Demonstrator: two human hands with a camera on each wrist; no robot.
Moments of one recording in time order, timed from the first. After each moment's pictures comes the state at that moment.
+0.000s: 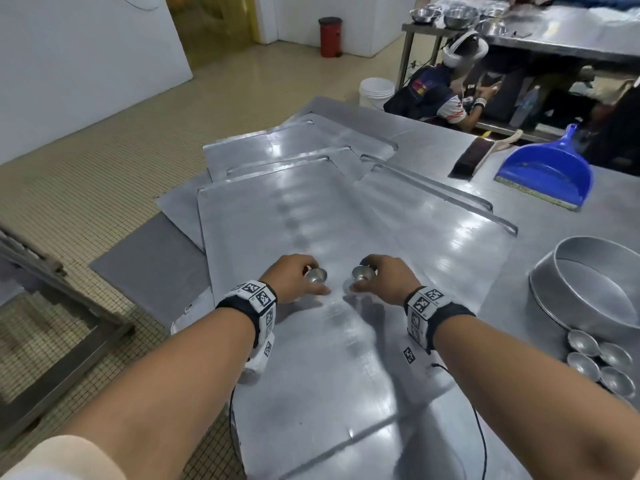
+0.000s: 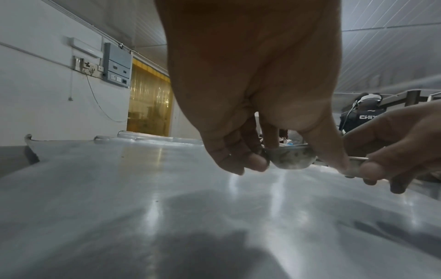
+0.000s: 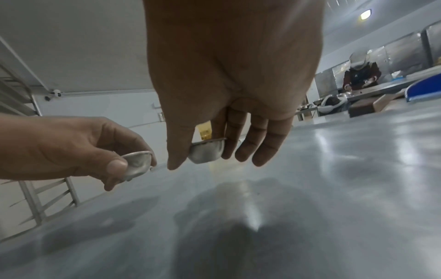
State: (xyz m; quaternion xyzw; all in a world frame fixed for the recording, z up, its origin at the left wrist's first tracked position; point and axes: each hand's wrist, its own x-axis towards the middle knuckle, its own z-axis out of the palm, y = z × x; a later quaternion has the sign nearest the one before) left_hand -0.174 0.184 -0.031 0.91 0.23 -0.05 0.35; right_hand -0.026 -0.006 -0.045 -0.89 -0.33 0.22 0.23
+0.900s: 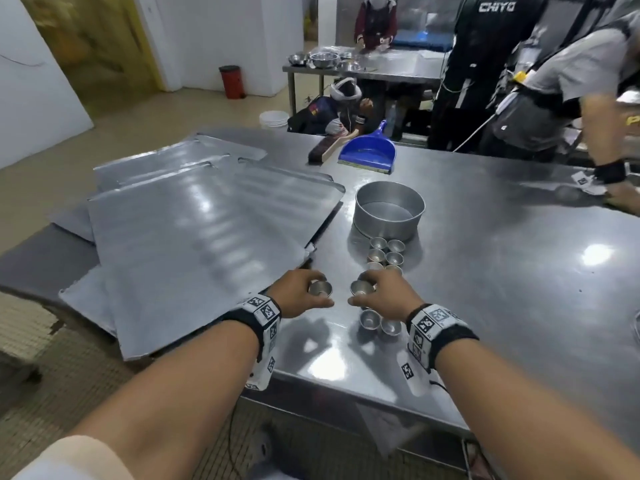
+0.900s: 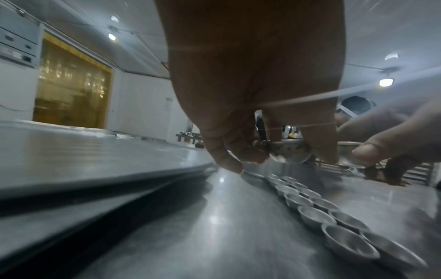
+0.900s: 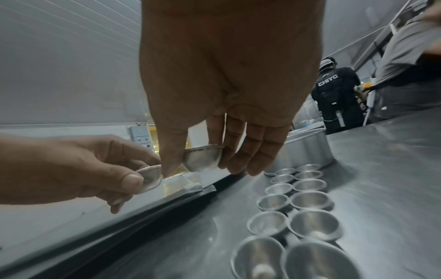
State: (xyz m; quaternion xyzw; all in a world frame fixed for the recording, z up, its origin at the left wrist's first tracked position) left_hand -0.219 -0.188 -0.015 0.94 0.05 -0.07 0.34; right_hand -0.144 -0.413 -0.006 -0.92 -0.22 0.16 0.28
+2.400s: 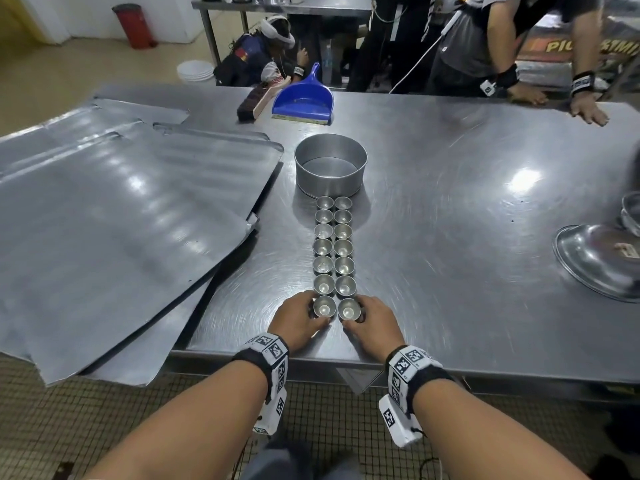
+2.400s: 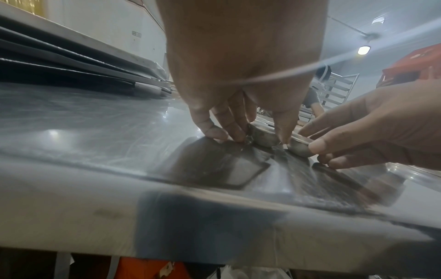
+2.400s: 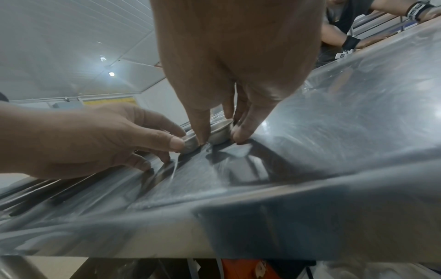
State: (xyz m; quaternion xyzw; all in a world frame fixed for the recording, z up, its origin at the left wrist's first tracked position) left_hand -0.245 -0.294 -0.111 0.92 0.05 -0.07 0.39; right_hand -0.227 -0.487 -0.103 -0.93 -0.05 0.12 0.36
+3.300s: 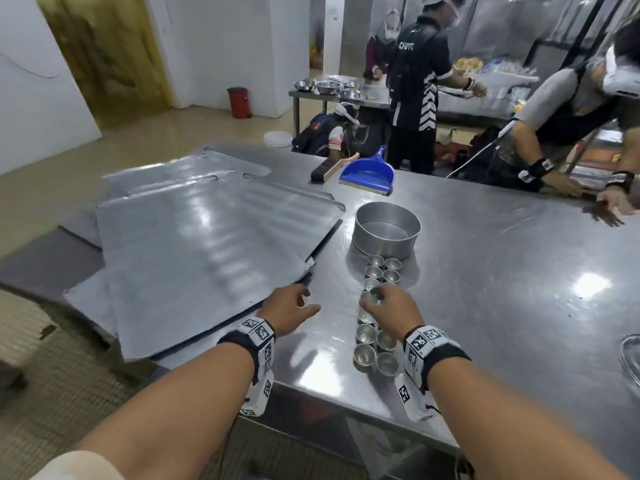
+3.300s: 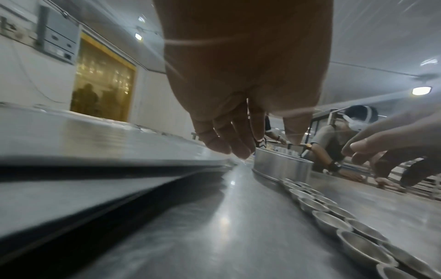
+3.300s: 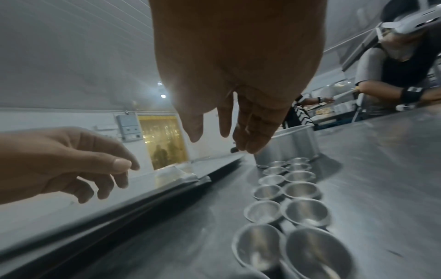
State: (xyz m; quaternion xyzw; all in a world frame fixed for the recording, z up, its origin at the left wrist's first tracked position) left_hand -0.241 -0.185 -0.028 0.94 0.14 0.01 0.33; right_hand -0.154 -0.423 -0.009 -0.94 -0.15 0.08 0.29
